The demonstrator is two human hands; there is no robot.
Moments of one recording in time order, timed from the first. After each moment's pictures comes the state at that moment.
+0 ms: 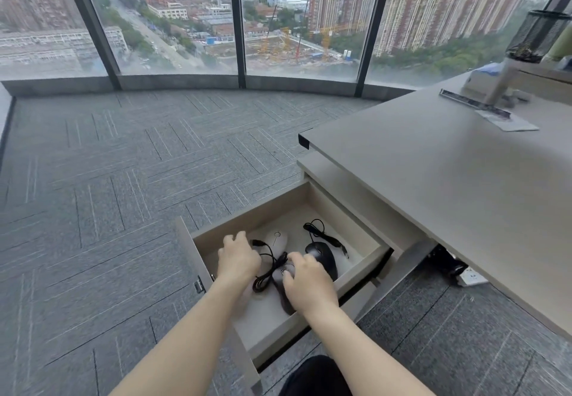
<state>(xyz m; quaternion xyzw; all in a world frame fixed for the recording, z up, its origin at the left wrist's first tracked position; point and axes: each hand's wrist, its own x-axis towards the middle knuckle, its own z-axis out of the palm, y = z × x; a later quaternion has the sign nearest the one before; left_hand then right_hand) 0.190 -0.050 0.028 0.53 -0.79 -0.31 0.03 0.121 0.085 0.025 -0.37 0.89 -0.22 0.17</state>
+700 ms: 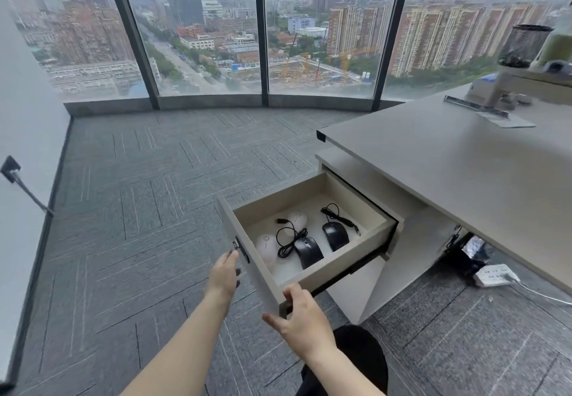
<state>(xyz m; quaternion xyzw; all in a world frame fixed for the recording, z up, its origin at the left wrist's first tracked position) 0.334 0.005 0.010 0.52 -0.52 -0.63 0.23 0.255 0.173 0.005 -0.39 0.83 -0.32 0.26</state>
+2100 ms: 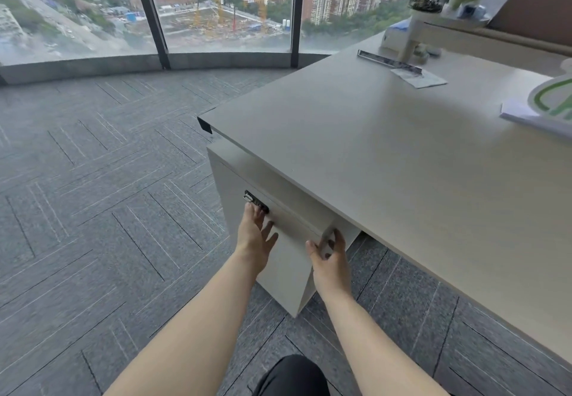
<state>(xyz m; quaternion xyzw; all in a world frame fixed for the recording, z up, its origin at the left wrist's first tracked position) 0.019 0.044 -0.005 0.37 -0.36 -0.84 0.13 -0.007 0.198 -0.033 -0.03 0.83 -0.53 0.14</state>
